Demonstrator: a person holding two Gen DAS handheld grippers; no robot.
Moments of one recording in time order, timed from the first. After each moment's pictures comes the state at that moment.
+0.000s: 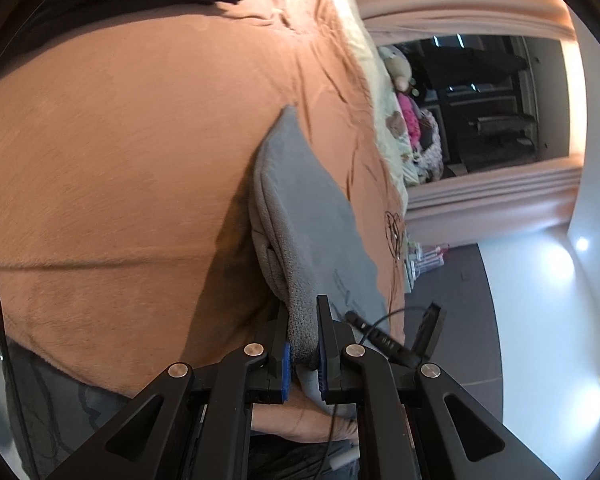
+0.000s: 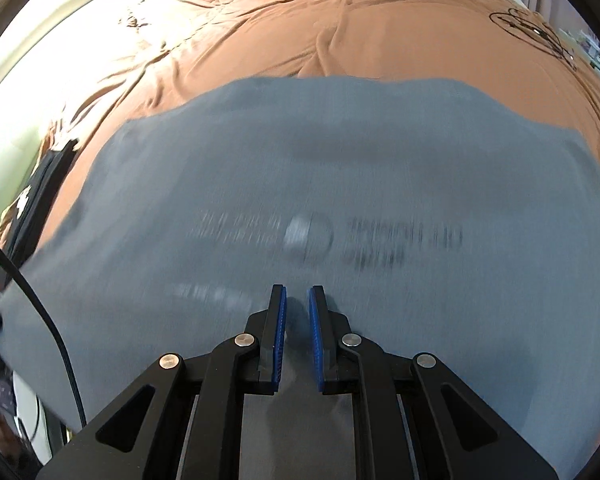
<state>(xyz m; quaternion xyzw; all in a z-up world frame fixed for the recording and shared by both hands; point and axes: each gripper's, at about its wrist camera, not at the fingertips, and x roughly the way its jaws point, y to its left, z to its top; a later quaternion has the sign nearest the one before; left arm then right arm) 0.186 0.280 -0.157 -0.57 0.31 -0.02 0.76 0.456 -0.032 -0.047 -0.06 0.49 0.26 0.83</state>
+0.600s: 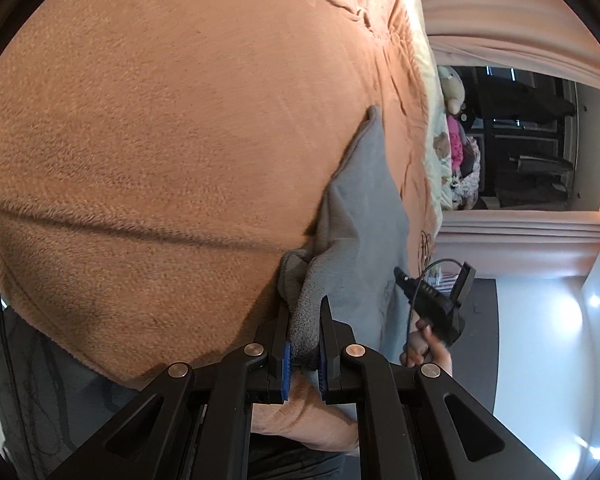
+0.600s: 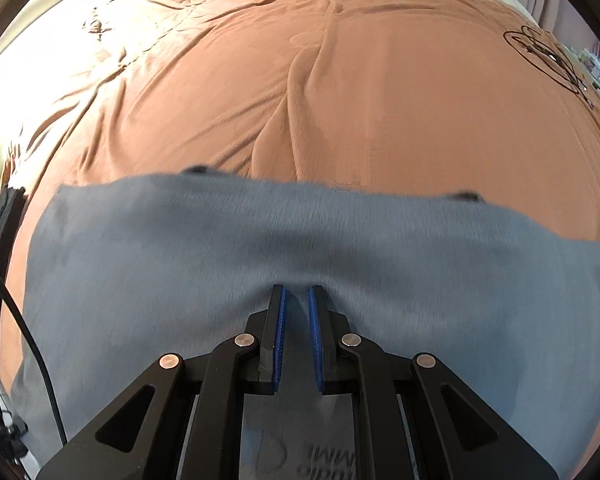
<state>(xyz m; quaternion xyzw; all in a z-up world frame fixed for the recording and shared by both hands) 0.167 0.289 -0.214 -0.63 0.34 0.04 0.70 0.569 0.018 -0.048 -0.09 0.49 0.22 0.84</state>
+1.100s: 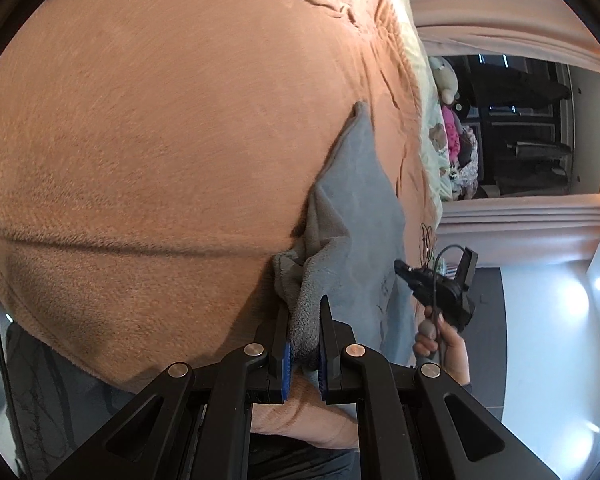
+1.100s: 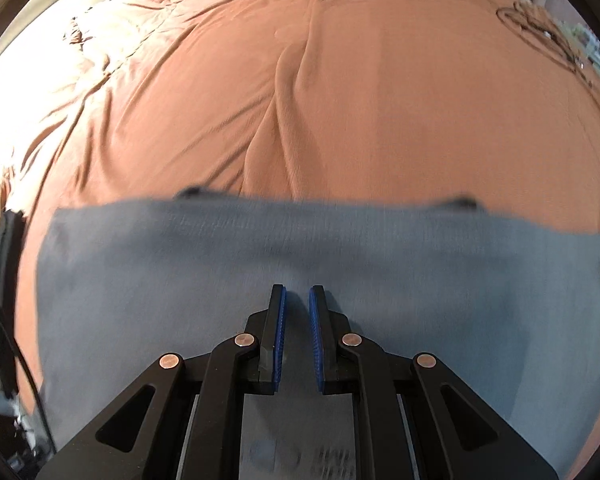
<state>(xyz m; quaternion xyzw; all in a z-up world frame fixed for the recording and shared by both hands) 0.177 0.284 -0.194 -0.60 0.34 0.03 0.72 0.578 0.018 -0.040 -0.06 0.54 0.21 0.81</state>
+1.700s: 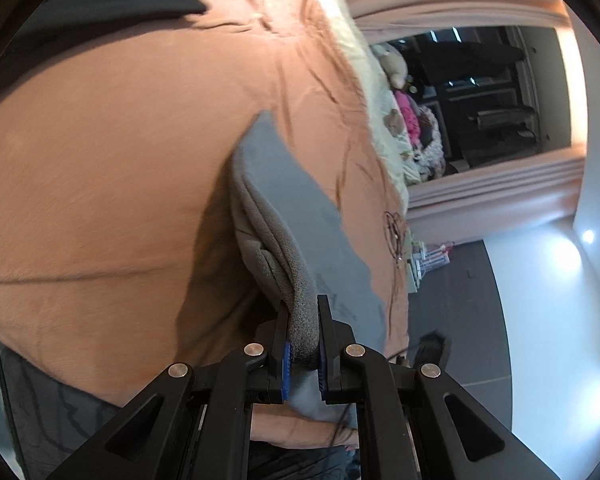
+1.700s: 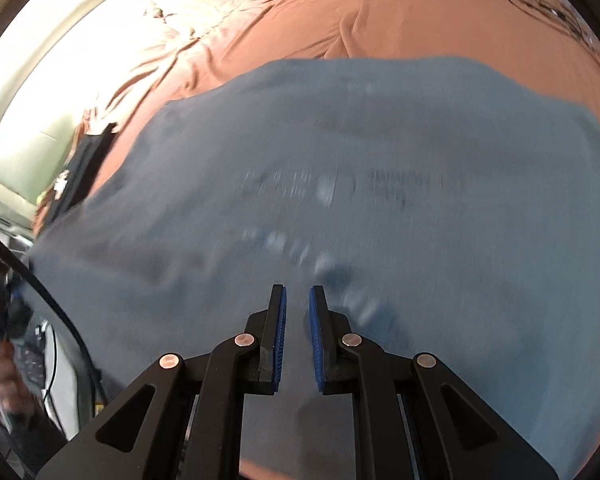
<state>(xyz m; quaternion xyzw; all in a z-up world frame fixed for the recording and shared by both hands) 0.207 0.259 -0.113 -0.54 0.32 -0.02 0.78 0.437 -0.049 -0.041 -0.03 0.53 0.32 0.79</state>
